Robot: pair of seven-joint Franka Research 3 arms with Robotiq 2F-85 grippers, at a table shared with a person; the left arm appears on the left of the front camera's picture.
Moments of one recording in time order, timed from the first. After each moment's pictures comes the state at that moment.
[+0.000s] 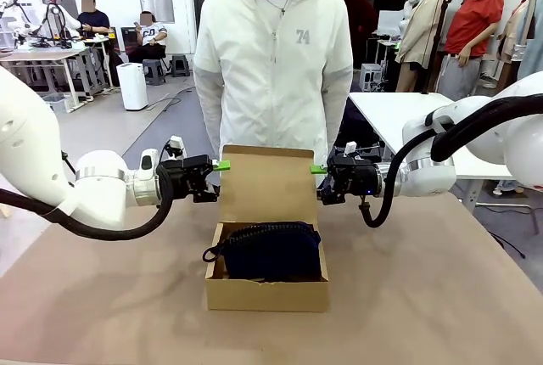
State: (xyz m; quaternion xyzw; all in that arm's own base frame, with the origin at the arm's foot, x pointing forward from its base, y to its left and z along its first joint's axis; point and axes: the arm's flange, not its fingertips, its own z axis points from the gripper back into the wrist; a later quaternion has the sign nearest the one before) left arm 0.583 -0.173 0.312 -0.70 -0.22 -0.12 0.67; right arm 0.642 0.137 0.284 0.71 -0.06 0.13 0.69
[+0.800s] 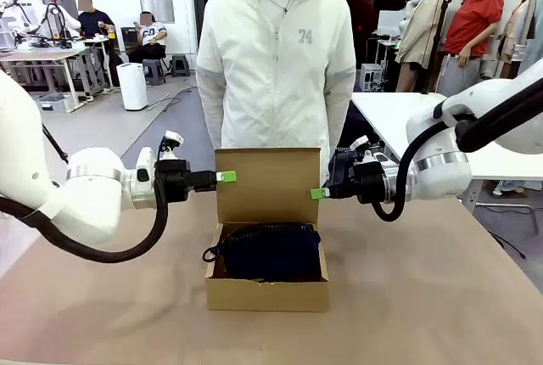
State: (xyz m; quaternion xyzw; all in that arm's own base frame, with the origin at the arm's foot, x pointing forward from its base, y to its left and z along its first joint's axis) left arm 0.528 -0.190 0.333 -0.62 -0.39 -0.31 0.61; right arm 0.562 0.141 0.310 0.58 -0.32 0.37 0.65
